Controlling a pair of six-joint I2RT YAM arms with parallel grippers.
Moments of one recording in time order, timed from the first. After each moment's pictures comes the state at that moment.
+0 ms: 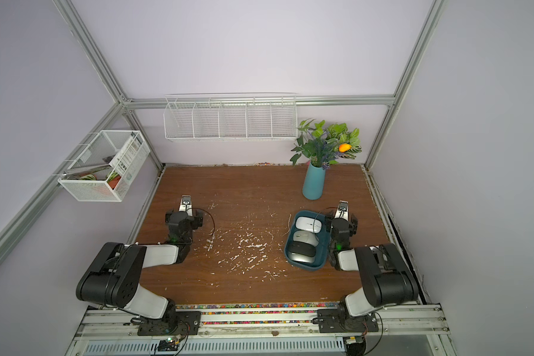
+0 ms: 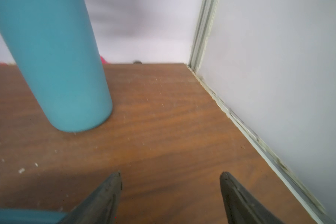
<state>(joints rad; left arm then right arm) -0.22 1.52 0.40 0.84 -0.42 0.24 0.11 1.56 0.29 0.98 0.43 -0.01</state>
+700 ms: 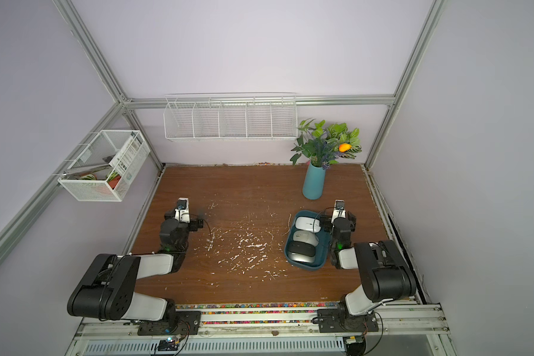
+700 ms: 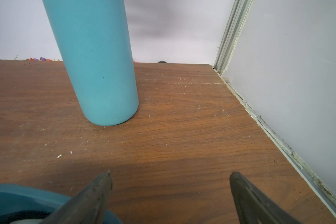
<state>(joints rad) -0.15 1.44 0.30 1.00 -0.17 0.15 0.08 1.56 0.32 0.95 0.27 -0.02</state>
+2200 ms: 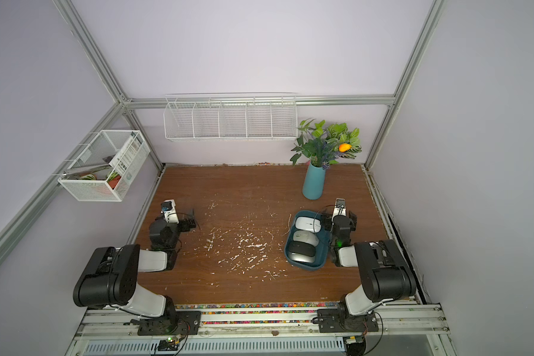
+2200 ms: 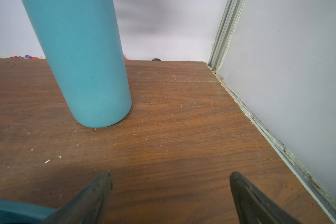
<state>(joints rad) 0.02 1.54 0.31 1.04 0.05 -0.02 0.08 1.56 0.35 0.90 0.31 -0.02</state>
